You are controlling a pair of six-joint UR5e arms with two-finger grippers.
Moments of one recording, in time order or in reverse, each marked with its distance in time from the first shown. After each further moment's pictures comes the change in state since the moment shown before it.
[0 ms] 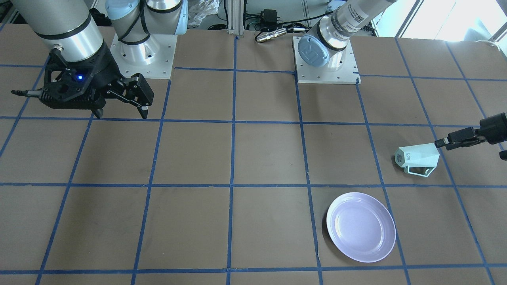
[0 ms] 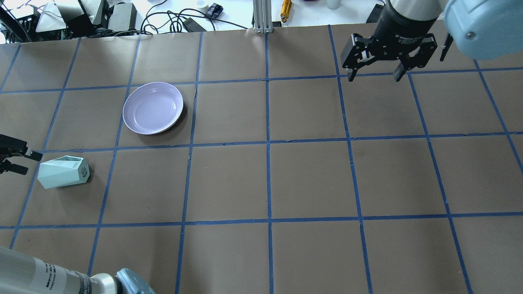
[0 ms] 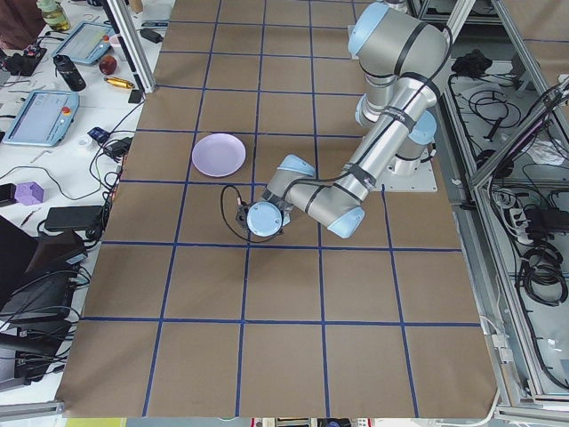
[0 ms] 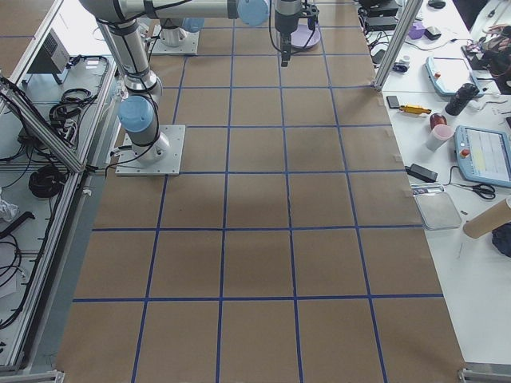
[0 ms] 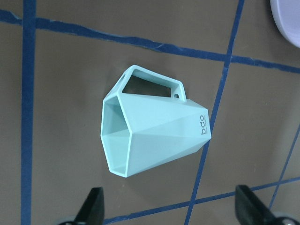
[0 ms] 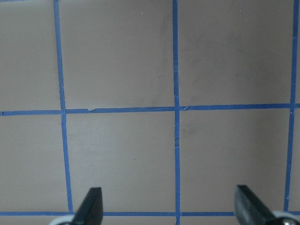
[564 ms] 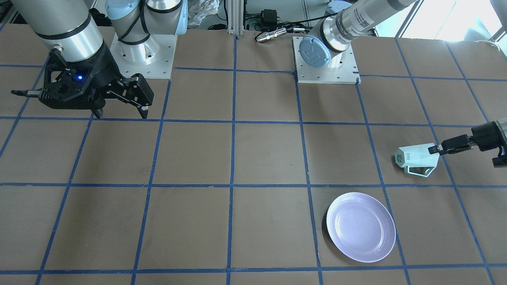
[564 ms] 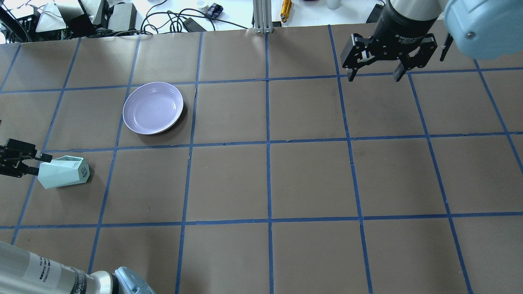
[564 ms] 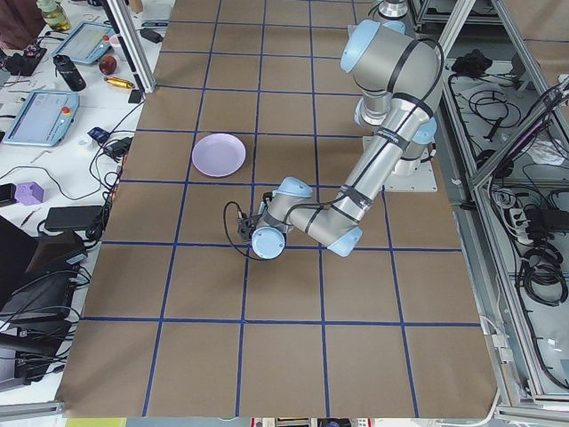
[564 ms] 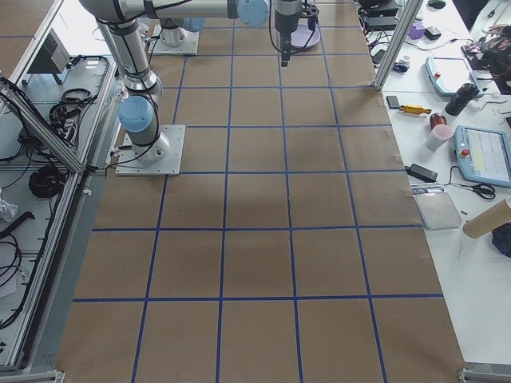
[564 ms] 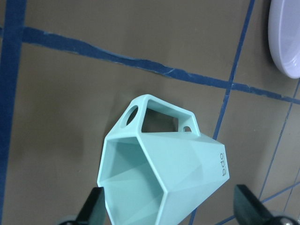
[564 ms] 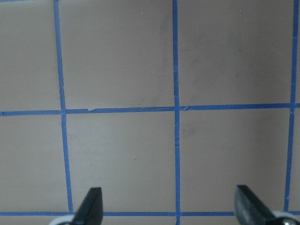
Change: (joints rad) left arm 0.025 -0.073 0.010 -0.088 -0.111 0.039; right arm 0.000 0.000 0.000 0.000 0.000 0.001
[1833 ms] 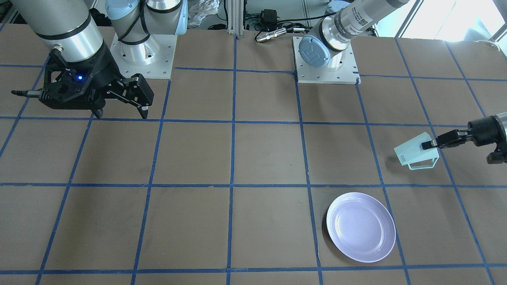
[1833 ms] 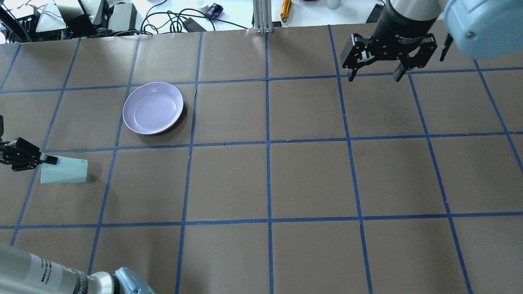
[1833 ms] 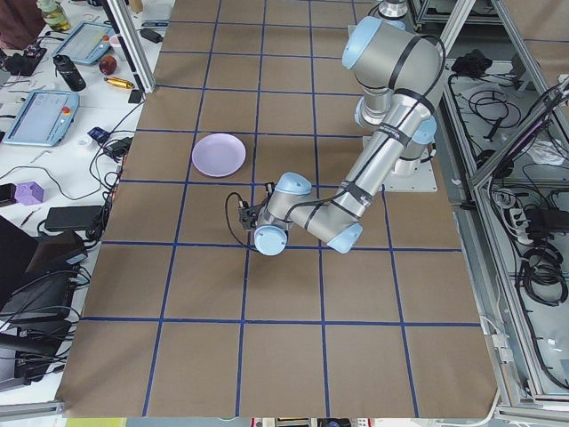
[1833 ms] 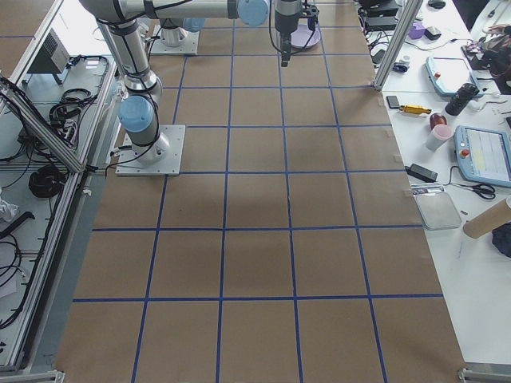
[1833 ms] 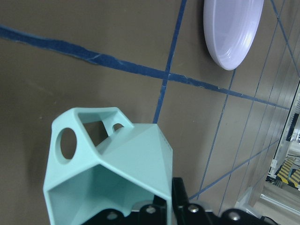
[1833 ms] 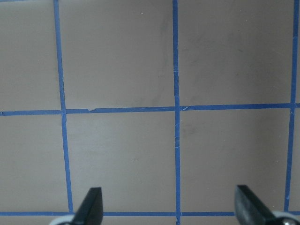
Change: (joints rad) left arm -0.013 0.048 0.009 -0.172 -0.072 0.067; right arm 0.000 0.000 0.000 0.000 0.001 0.000
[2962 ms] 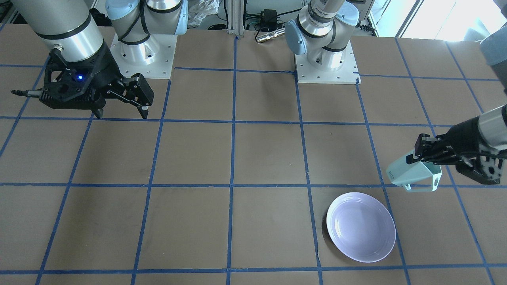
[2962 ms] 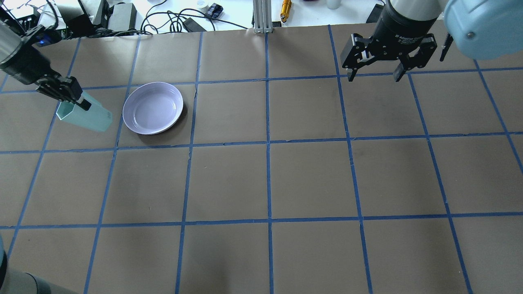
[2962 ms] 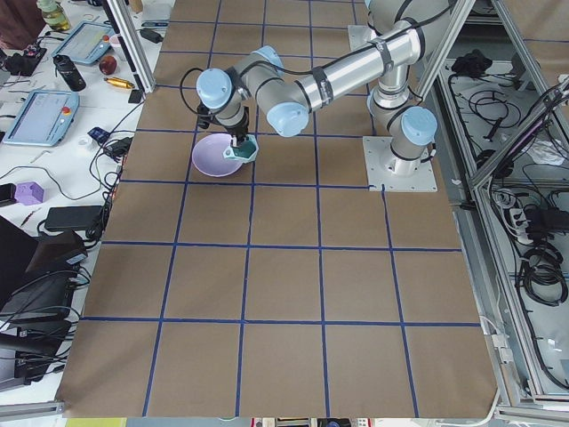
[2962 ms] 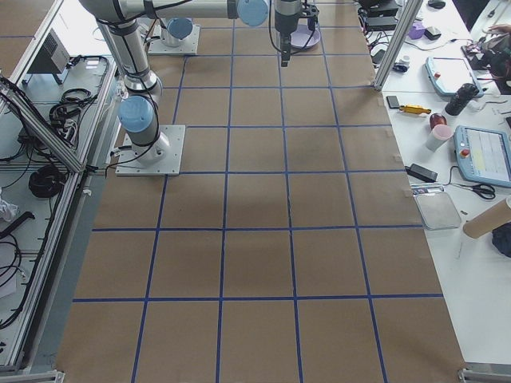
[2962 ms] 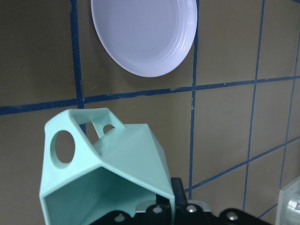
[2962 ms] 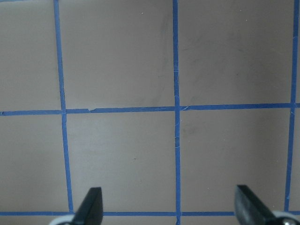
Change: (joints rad) left arm -0.540 0.180 0.107 0.311 0.318 -0.197; right arm 0.000 0.000 0.000 0.000 0.001 0.001
